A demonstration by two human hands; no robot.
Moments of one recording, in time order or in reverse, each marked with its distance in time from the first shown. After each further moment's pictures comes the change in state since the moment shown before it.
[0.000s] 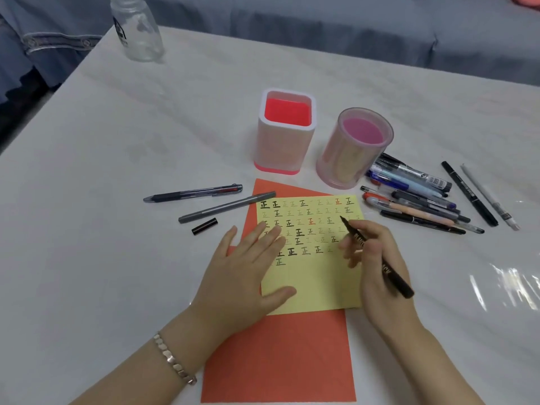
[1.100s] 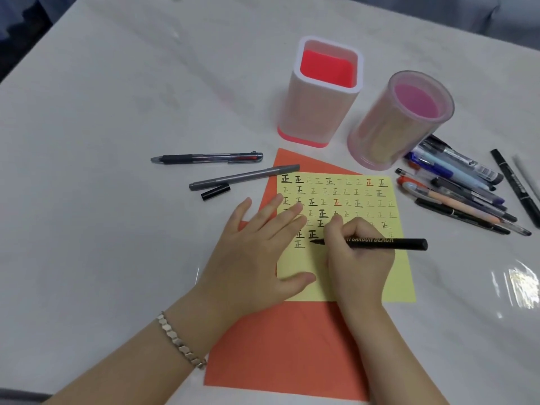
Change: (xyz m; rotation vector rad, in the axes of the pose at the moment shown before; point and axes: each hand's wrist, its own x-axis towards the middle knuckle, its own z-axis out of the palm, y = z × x) left_hand 0.002 0.002 0.001 -0.076 0.073 -0.052; right_hand 0.007 0.006 0.064 -0.070 0.285 0.135
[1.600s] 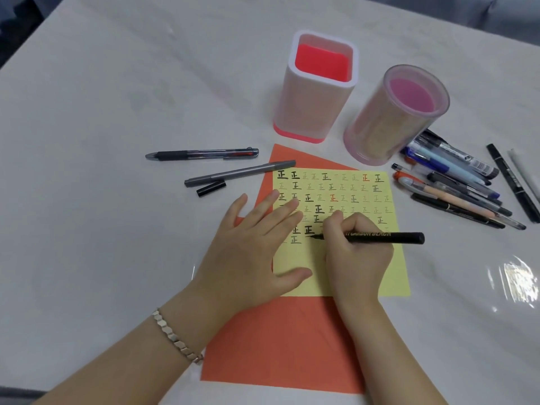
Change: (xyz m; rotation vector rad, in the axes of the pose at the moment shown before) left_hand 0.000 -0.001 0.000 0.011 -0.005 0.005; right_hand 0.001 0.001 0.001 -0.007 0.039 0.008
